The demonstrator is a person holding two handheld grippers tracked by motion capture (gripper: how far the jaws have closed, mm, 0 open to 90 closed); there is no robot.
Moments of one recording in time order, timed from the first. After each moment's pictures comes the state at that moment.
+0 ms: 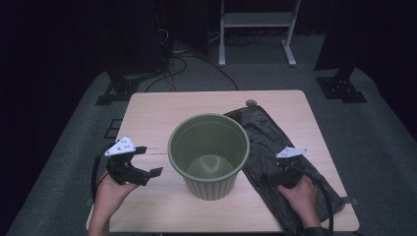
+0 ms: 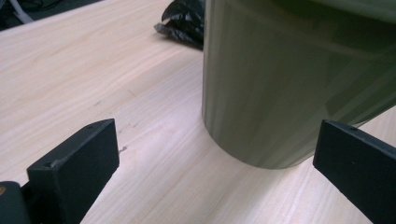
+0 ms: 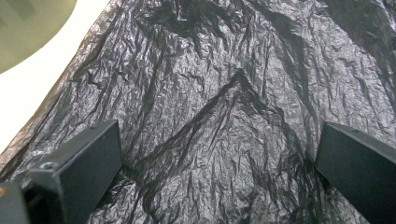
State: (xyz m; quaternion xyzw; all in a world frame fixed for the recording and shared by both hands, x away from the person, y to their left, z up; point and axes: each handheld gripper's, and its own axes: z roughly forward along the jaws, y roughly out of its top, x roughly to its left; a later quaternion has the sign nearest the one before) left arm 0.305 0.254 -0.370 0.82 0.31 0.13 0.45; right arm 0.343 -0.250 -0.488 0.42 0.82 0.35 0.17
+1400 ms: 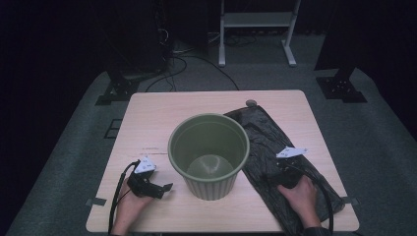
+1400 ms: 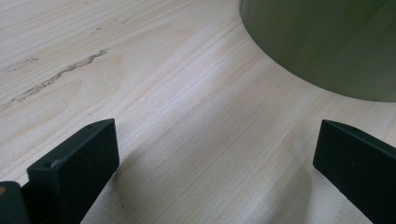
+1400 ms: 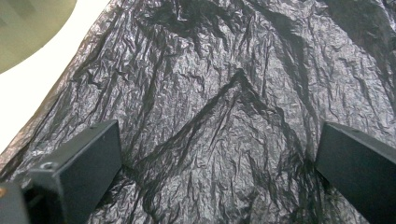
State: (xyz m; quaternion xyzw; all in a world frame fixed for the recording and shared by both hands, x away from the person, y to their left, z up) left arm 0.316 0.238 -0.482 0.85 0.35 0.14 0.38; right arm 0.343 -0.250 -0.488 0.42 0.82 0.35 0.17
